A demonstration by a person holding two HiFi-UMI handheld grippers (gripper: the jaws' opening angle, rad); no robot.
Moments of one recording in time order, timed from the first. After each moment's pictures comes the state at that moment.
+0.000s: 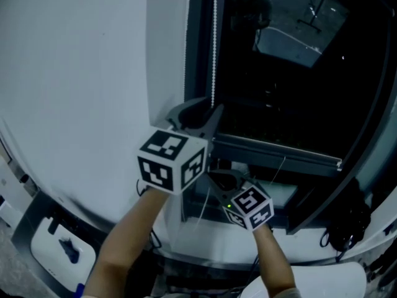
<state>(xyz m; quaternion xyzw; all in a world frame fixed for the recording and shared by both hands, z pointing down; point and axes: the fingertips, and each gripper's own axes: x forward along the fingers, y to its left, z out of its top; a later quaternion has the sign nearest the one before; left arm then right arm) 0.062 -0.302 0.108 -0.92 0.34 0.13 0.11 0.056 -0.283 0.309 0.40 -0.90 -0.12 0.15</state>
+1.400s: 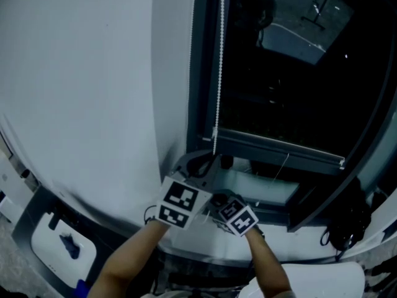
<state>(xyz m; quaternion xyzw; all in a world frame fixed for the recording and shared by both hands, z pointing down) 0.074 -0.290 0.254 -0.93 0.35 0.02 0.13 0.057 -0.285 0.452 0.37 -0.88 -0.03 0.29</state>
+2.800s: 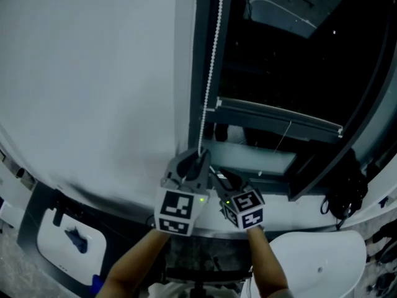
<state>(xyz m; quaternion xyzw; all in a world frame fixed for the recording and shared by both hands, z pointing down) 0.011 -0.248 0.304 -0.92 0.39 0.04 0.06 0.058 -0.249 0.416 0.54 -0.83 0.00 0.15</state>
